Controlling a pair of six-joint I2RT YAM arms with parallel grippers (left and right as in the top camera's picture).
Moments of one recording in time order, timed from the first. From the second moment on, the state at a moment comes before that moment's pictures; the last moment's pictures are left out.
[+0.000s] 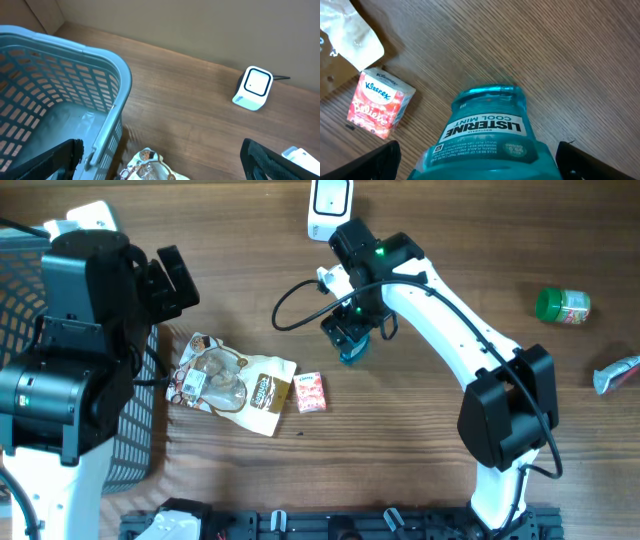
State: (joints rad) left arm -0.20 1.22 1.72 -1.15 -0.36 -0.36; right arm 0.52 2.03 1.76 -1.19 -0.10 -0.22
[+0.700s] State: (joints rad) left arm -0.20 1.22 1.72 -1.14 -0.36 -0.36; right arm 0.52 2.05 1.81 -1.29 -0.05 -0.05
